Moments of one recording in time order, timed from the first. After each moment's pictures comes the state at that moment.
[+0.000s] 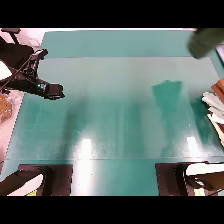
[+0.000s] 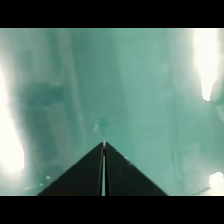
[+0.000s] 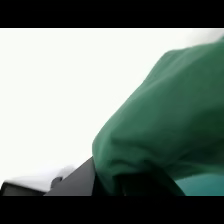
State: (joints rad) left arm -0.12 -1.07 1.21 1.19 -1.30 -1.49; right arm -0.69 -1.56 2.04 -0.60 1.08 1.81
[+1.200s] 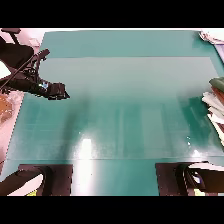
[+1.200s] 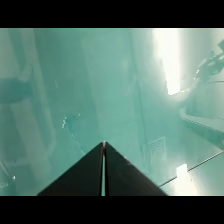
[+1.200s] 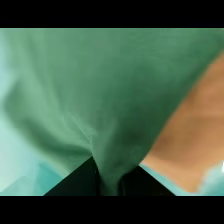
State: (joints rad) left arm -0.12 -1.07 1.21 1.07 -1.32 -1.52; right arm -1.26 -1.42 1.82 -1.15 1.82 1.78
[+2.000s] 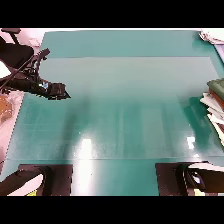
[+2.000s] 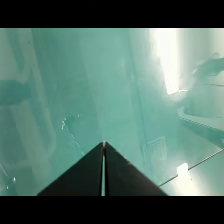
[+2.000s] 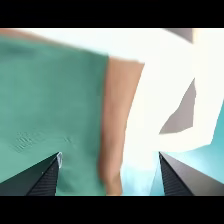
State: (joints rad) left arm -0.12 -1.07 1.21 1.07 -1.32 -1.50; right arm -1.25 -1.41 1.90 -1.48 1.76 1.87
